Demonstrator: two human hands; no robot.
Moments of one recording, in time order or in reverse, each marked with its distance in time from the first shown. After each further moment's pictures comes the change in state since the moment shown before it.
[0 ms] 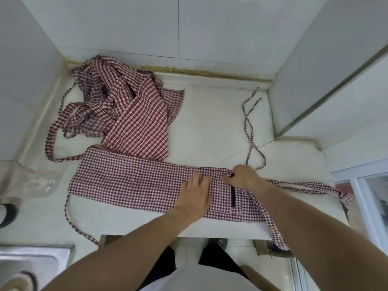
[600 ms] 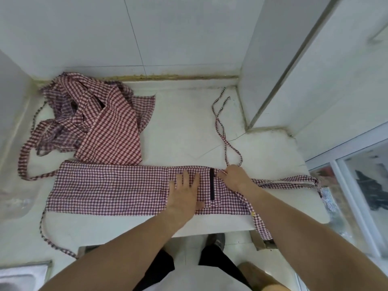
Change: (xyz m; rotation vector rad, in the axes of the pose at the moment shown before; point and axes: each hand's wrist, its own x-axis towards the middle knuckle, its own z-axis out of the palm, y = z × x) left_hand 0.021 0.056 0.014 0.332 -0.314 -0.129; right_hand -0.026 0.059 0.020 0.426 0.145 0.032
